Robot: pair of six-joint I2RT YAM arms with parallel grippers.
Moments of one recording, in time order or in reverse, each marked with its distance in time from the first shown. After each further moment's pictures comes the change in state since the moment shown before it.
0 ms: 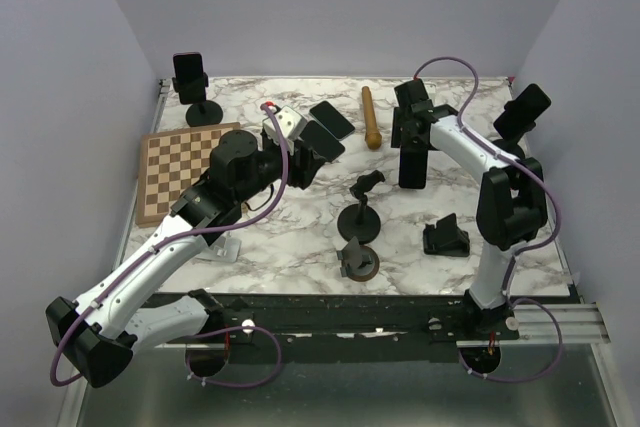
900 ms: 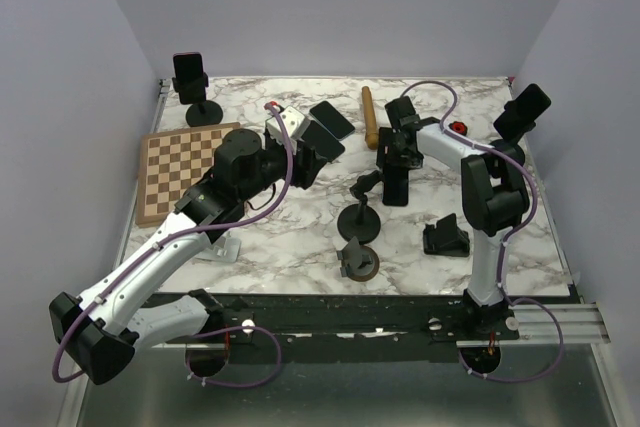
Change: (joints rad) left arm 0.000 0.019 0.000 0.001 -0.001 -0.001; right arm -0.006 0.167 -0.049 0.085 -0.262 0.042
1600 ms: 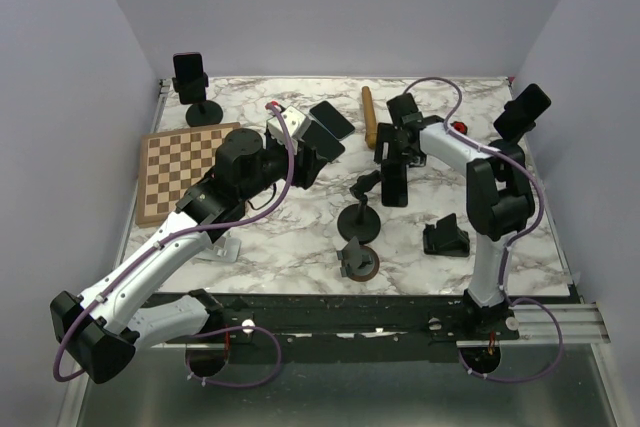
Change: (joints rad) left arm 0.000 0.008 0.000 0.000 0.000 0.000; right arm 0.000 -0.029 -0.011 -0.001 -0.001 0.031
